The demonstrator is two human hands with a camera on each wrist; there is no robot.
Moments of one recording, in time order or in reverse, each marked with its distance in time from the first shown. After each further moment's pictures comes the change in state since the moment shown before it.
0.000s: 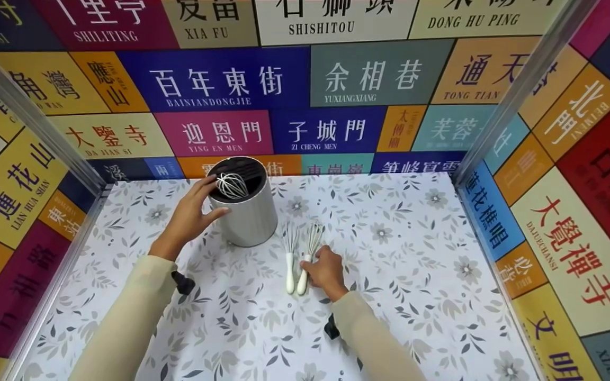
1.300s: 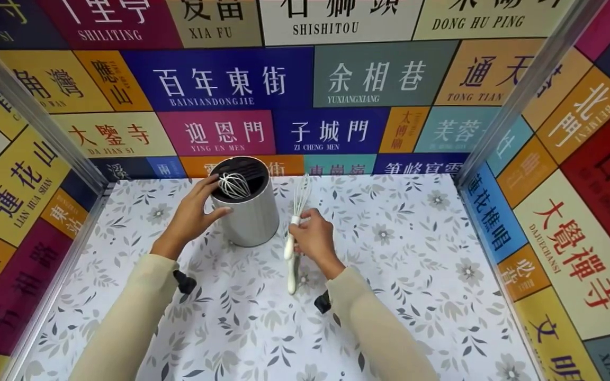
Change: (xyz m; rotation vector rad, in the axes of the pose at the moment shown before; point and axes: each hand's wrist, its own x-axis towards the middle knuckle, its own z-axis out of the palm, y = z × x) left_hand 0.000 0.000 -0.002 -0.013 0.002 0.019; right_hand -0.002 -0.100 -0.030 0.142 -0.038 -0.173
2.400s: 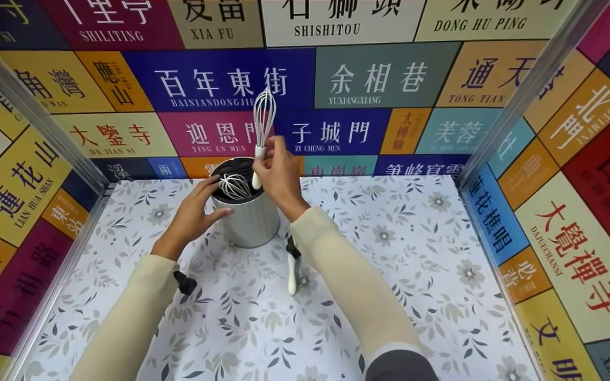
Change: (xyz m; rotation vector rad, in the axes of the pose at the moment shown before) left_hand 0.001 0.001 0.000 -0.002 -0.012 -0.025; right_hand 0.056 -0.132 0.021 -0.080 0.261 -0.475
